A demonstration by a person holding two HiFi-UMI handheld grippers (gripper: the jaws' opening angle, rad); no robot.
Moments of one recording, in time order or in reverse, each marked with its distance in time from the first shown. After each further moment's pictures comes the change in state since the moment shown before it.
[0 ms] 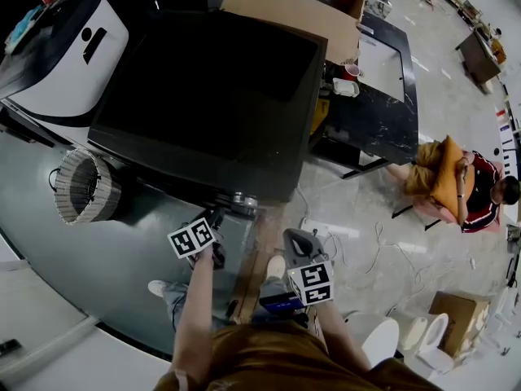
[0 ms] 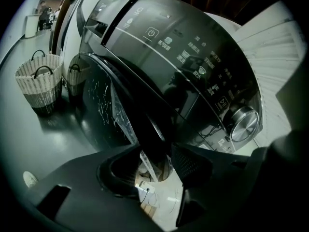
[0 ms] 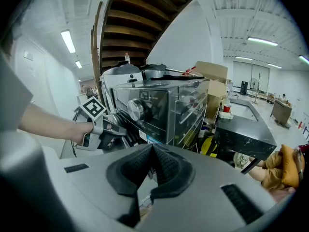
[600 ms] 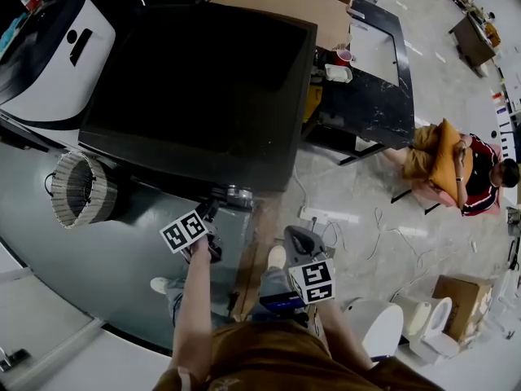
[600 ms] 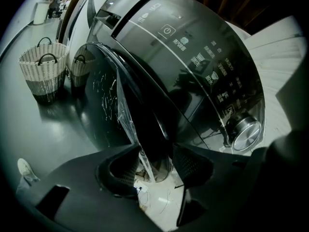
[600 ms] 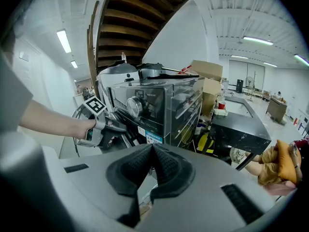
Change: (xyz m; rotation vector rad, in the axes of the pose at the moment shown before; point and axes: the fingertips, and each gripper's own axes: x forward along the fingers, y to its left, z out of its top) left arm 0.006 0.005 0.003 -0.107 0.009 -0.025; right arm -0.013 -0.002 -0.010 0.028 0.014 -0.039
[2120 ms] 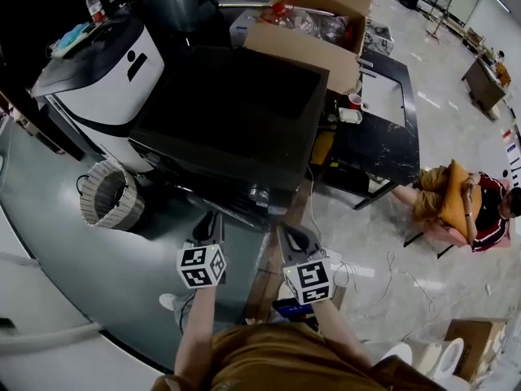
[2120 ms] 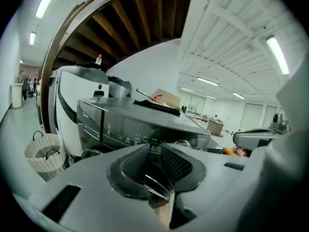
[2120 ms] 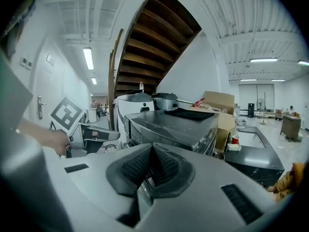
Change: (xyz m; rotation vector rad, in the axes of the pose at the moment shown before) left arm -0.181 -0.110 0.026 0.625 -0.439 0.047; right arm -0.059 0.063 0.096 -0.110 -0.335 0.091
